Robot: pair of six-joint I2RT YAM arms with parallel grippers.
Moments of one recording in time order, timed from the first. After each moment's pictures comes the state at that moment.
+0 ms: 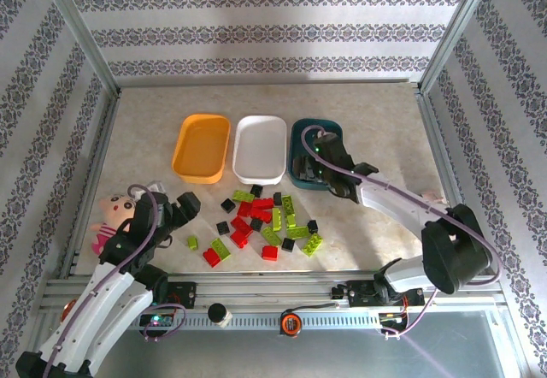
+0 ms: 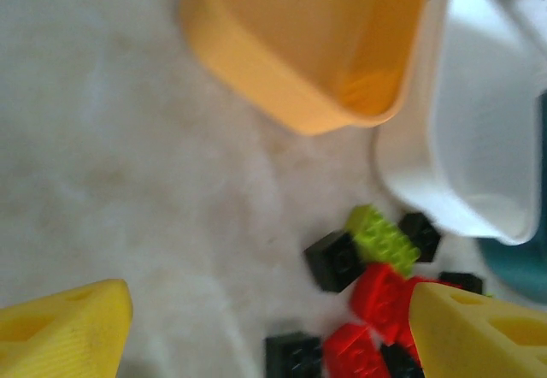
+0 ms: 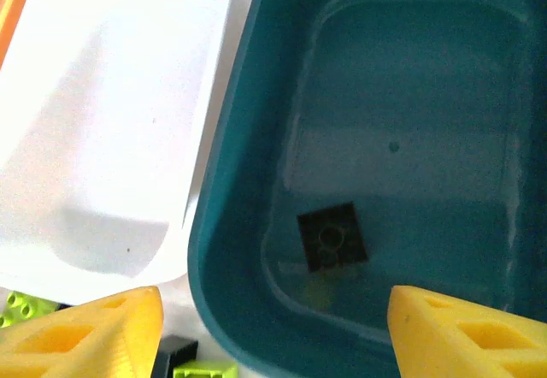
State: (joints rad) left arm -0.33 0.51 0.44 -0.68 -0.10 -0.87; right arm 0.54 1.39 0.85 -0.26 0.06 0.53
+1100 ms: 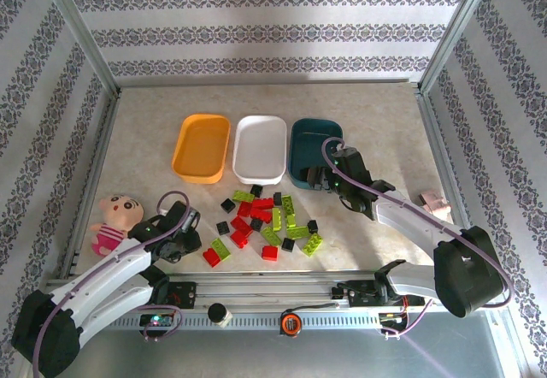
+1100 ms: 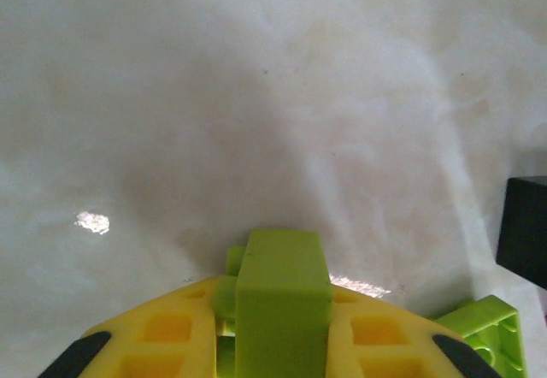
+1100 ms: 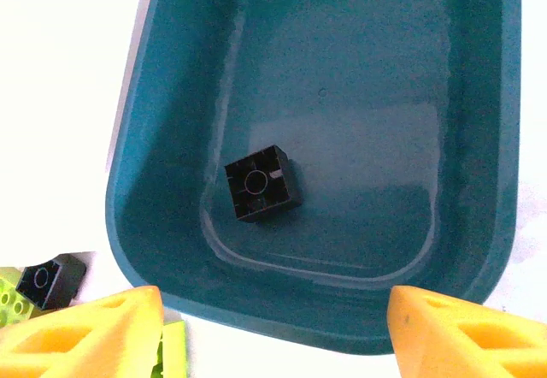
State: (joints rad) left arm -0.51 0.80 0.38 -0.80 -0.07 -0.92; right arm 0.45 1.25 0.66 -0.19 0.00 0.57
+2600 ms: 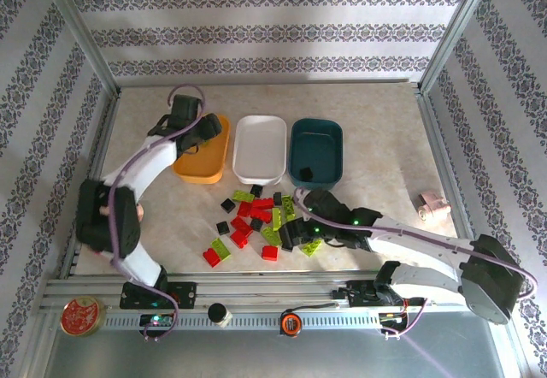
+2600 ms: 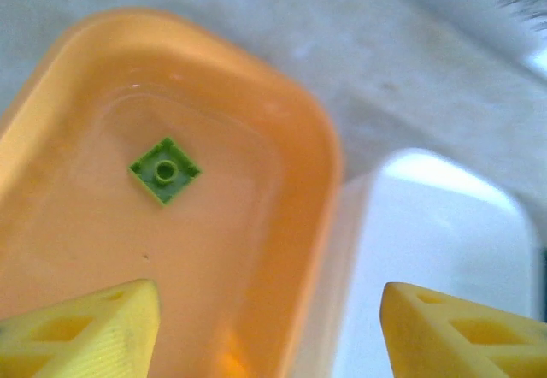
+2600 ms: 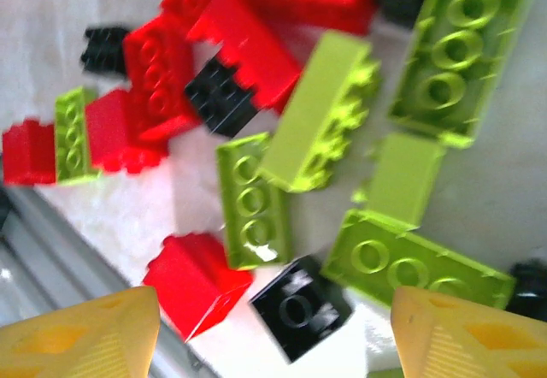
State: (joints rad) left arm -0.19 1.58 1.19 -0.35 -0.01 -0.63; right arm 0.93 1.12 0.57 -0.35 -0.18 0.56
